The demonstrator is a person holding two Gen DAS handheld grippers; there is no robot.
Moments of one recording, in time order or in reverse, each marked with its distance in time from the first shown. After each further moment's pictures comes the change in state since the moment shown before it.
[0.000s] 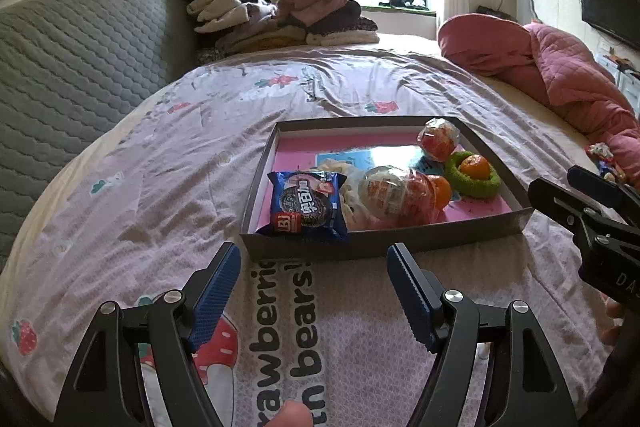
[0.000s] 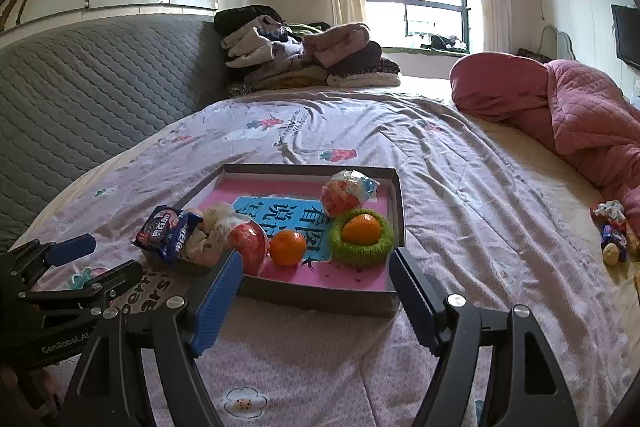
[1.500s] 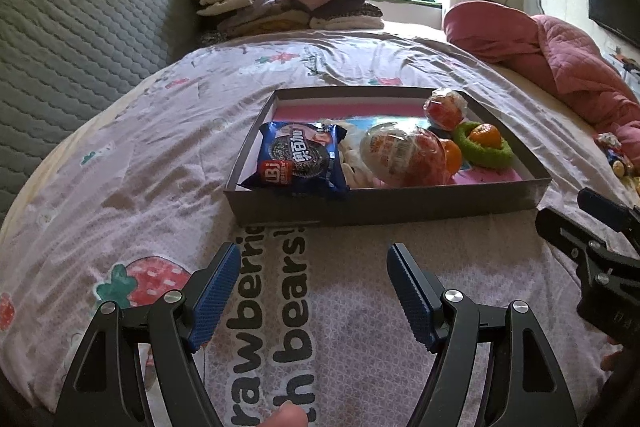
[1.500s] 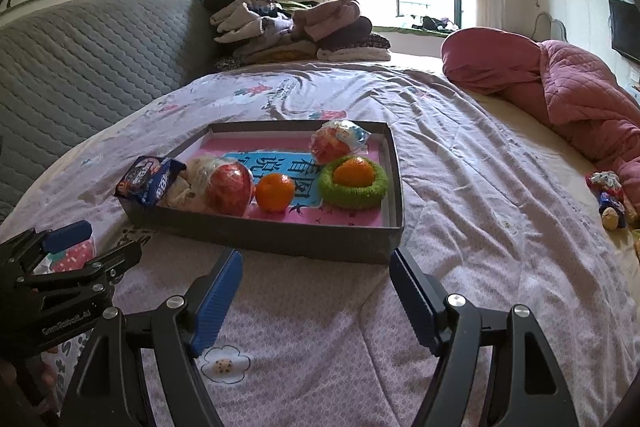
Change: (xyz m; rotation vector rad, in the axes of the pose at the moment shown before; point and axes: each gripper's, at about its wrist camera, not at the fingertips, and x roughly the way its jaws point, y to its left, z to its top) left arm 0.025 -0.005 -0.031 -0.024 0.028 0.005; right arm 0.014 0.004 -0.039 -0.005 0.075 -0.053
